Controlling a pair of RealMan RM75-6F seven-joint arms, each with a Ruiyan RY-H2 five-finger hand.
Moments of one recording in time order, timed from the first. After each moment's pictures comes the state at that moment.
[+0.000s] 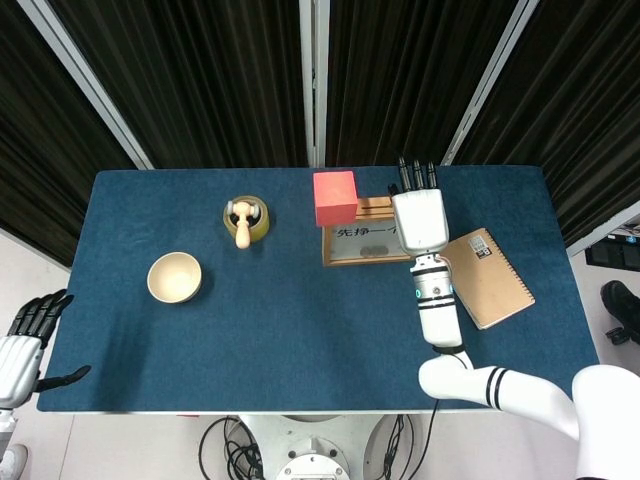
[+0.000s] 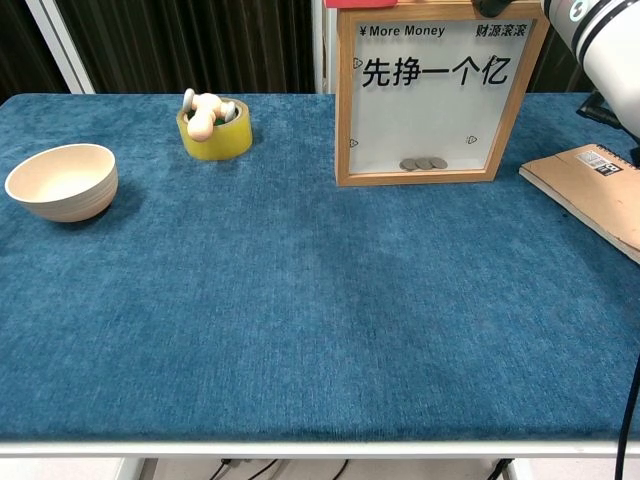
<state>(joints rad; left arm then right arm) -0.09 -1.13 0.03 -1.41 1.62 1.54 -0.34 0.87 -1.66 0.40 -1.38 -0.99 1.32 -0.86</state>
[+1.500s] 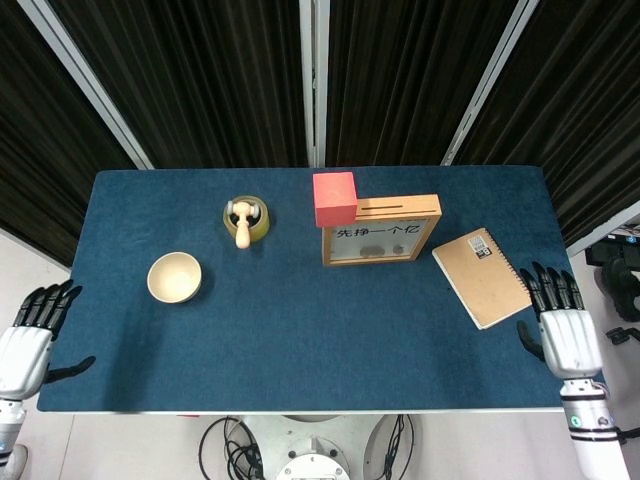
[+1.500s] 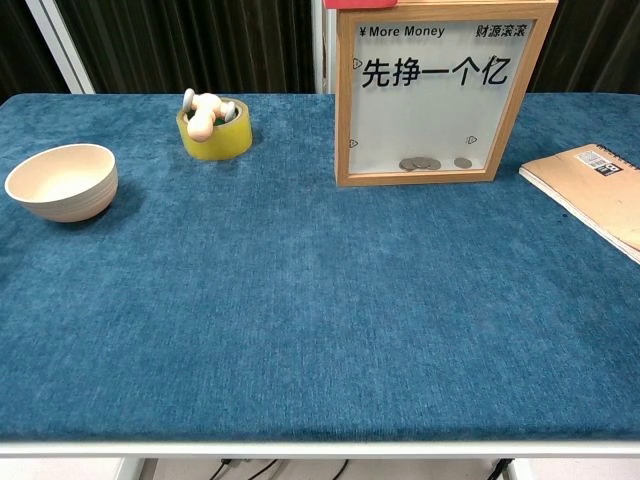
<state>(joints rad) -0.11 -1.11 0.00 -1.51 1.61 1.53 -0.15 0.23 -1.23 -0.06 -1.58 -1.41 1.61 -0.17</state>
